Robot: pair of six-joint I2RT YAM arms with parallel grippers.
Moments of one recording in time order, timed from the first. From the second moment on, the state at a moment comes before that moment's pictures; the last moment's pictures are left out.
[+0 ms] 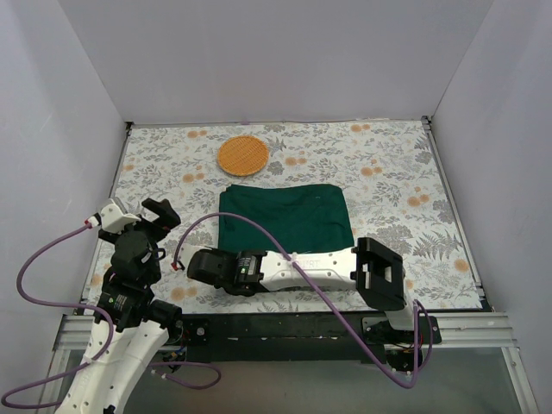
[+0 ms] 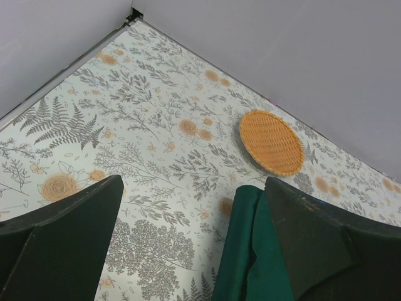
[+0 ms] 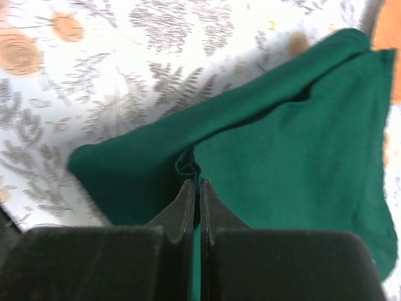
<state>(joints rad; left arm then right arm) -0.34 0.36 0.63 -0.39 -0.66 -0.50 1.47 1.99 1.61 -0.53 0.52 -0.14</state>
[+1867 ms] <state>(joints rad) -0.38 0.28 0.62 -0.36 -0.53 -0.48 -0.17 1.46 0.97 -0.40 0.95 0.15</state>
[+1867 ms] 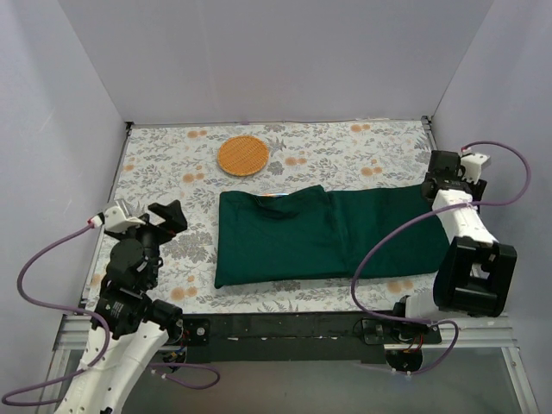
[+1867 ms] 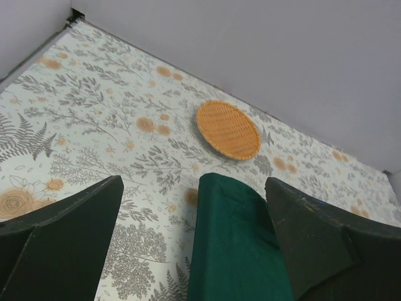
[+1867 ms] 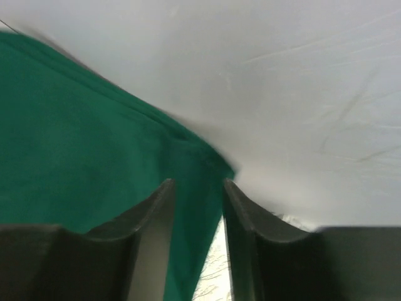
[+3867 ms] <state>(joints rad) -1.45 2.12 1.76 -0.69 -0.70 -0.45 0.03 0.45 0.87 -0.42 0.22 0.27</state>
